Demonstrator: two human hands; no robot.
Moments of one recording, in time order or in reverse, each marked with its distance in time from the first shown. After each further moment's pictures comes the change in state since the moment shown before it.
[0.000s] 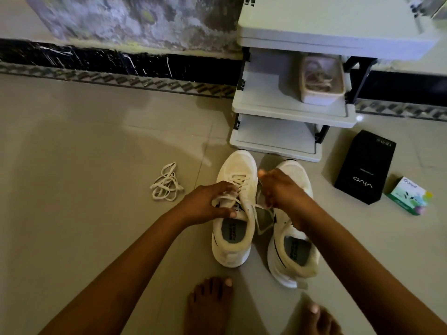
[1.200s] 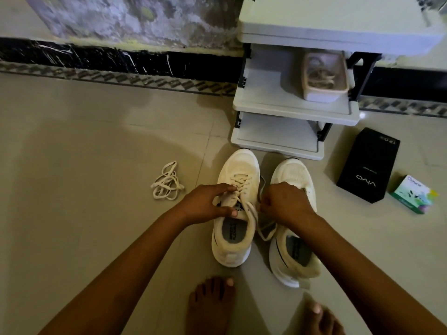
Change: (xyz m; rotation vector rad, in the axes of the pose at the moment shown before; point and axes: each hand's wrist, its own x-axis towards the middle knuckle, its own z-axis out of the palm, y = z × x) left_hand 0.003 -0.002 0.002 -0.022 0.006 -0.036; right_hand 0.018 0.021 0.002 -1.197 0.066 -0.138
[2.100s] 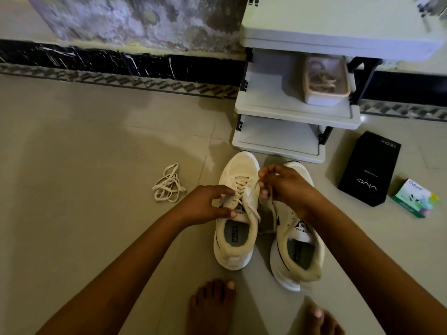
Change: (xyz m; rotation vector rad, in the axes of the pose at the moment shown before) left_hand -0.007 0.005 -0.008 -0.040 0.016 -0.012; right_hand 0.010 0.007 -0.021 1.321 -0.095 0.058
